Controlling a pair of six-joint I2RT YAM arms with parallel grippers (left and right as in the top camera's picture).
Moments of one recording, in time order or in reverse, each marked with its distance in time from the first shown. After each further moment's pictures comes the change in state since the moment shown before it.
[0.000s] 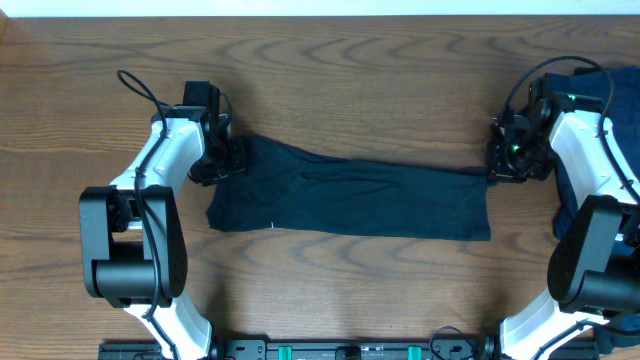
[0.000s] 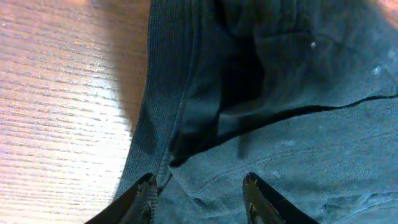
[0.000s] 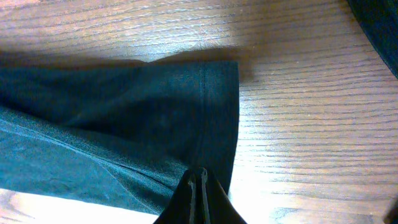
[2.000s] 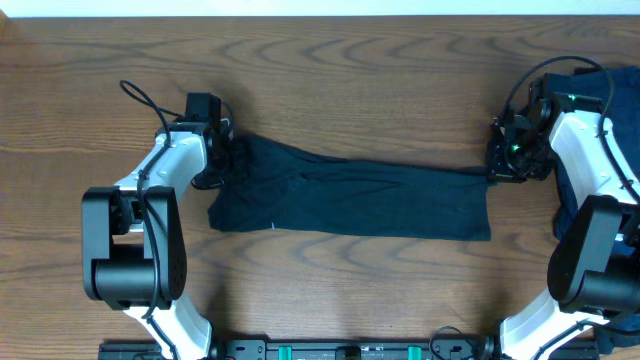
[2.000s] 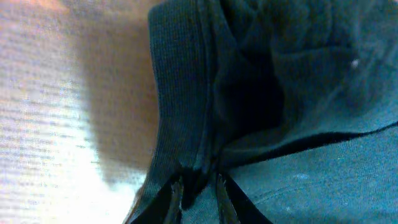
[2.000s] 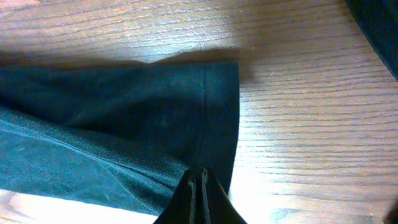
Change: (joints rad) left arm 0.000 -0.011 -0.110 0.162 0.003 0.000; right arm 0.000 0.000 -0.001 0.003 0.000 0.000
